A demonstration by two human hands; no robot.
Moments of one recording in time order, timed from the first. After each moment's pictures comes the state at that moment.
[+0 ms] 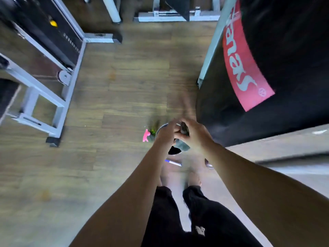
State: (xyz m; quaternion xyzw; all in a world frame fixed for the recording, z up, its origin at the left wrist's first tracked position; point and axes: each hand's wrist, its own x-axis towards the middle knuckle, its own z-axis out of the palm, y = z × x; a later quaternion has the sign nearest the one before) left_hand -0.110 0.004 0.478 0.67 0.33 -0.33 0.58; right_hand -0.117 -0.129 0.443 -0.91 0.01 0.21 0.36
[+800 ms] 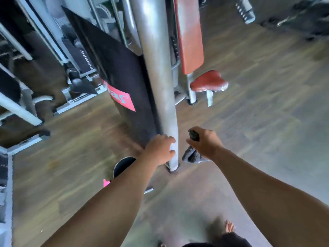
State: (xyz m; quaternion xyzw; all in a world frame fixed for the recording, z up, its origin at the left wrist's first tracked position) left_hand -0.326 -0.142 0.588 0.87 -0.46 -0.18 0.06; right_hand -0.465 -0.296 0.607 -0.88 0.32 -0.05 0.35
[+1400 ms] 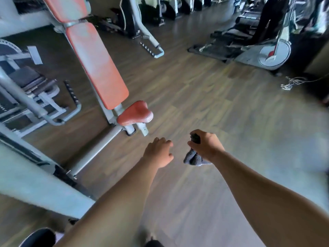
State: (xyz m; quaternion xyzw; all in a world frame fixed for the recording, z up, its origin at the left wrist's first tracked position) left_hand -0.503 -0.605 0.608 0.79 -0.60 -0.14 0.02; right_hand -0.685 -0.708 0.650 -0.82 0.47 -0.11 0.29
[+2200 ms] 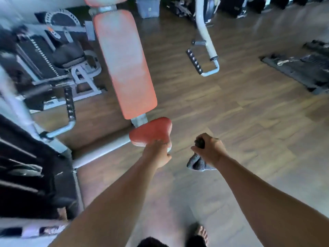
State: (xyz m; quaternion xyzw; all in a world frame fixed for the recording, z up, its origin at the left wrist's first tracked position) left_hand -0.271 -0.928 0.566 0.91 -0.37 -0.18 0.07; right_hand -0.404 -1.109 0.597 -0.89 0.32 0.00 0.32
